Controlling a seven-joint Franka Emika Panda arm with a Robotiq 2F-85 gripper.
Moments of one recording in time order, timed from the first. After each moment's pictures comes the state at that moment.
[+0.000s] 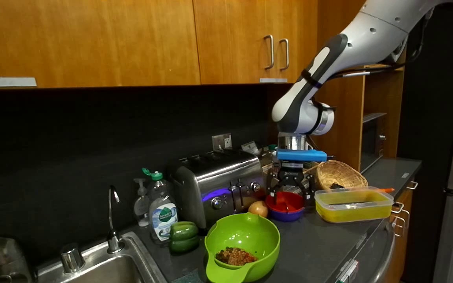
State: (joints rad) arm 0.18 0.24 0.11 -2.25 0.35 2.34 0.50
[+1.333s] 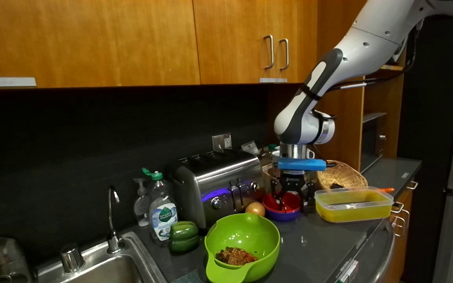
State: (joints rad) arm 0.18 0.31 0.08 -2.24 0.30 2.45 0.54
